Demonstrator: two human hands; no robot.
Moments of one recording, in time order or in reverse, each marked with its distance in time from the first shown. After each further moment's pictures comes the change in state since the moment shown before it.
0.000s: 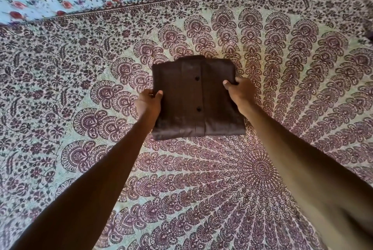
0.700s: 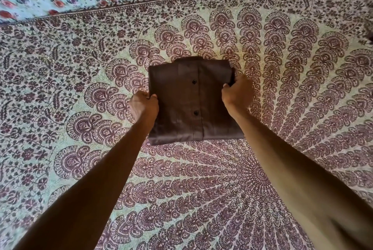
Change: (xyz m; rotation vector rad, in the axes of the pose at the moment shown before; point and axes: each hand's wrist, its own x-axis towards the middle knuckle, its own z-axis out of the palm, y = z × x) left_hand 0.012 -0.001 0.009 0.020 0.112 -0.067; right_hand -0.003 -0.014 0.015 -0.202 0.172 0.128
